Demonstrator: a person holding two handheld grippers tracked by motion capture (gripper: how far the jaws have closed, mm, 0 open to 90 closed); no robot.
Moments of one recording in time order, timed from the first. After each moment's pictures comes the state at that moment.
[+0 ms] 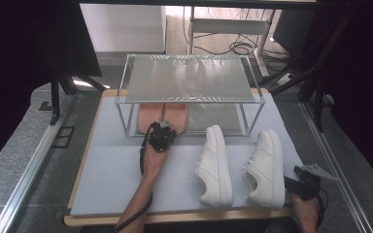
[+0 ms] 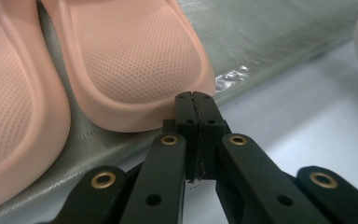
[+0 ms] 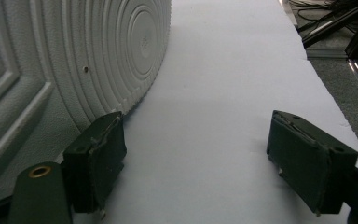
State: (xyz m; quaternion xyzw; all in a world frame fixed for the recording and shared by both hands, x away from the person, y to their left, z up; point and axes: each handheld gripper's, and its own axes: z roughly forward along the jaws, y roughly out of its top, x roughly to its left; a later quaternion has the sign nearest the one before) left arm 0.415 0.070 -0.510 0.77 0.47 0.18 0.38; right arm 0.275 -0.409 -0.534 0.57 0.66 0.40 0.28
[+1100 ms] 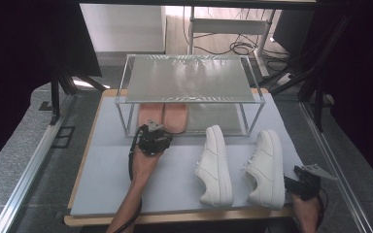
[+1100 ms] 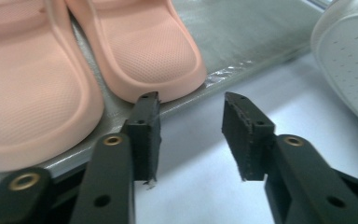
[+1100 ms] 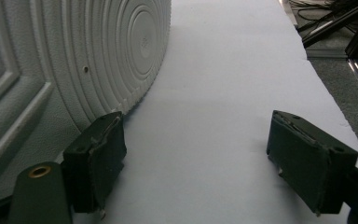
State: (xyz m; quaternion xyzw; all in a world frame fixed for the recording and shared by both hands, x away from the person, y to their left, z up) left arm 0.376 0.101 -0.481 0.77 0.46 0.19 0.40; right arm 0.275 -0.409 -0.534 0.57 0.66 0.40 0.28
